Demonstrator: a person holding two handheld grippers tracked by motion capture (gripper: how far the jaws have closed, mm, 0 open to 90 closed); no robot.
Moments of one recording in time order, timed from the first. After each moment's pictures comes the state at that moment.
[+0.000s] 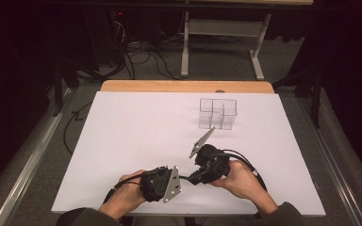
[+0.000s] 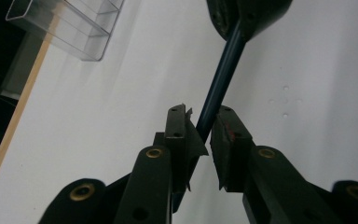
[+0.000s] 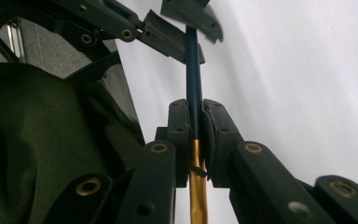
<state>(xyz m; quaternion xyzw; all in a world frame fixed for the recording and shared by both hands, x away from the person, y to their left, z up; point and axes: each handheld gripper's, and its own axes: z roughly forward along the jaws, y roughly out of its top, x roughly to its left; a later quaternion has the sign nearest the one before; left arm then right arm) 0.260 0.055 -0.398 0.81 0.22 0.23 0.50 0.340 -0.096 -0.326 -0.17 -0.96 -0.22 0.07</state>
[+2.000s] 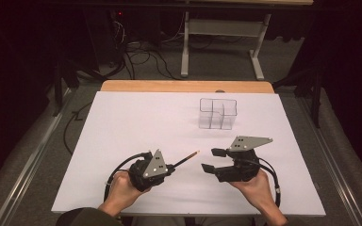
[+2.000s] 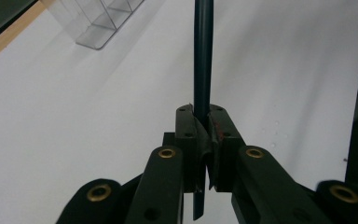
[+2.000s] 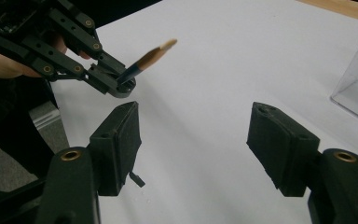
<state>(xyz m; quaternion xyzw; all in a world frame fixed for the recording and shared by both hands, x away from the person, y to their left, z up) 0.283 0.081 -0.377 0.73 0.34 0.13 0.58 0.325 -0.170 -0.334 -0.27 -0.84 -0.46 -0.07</state>
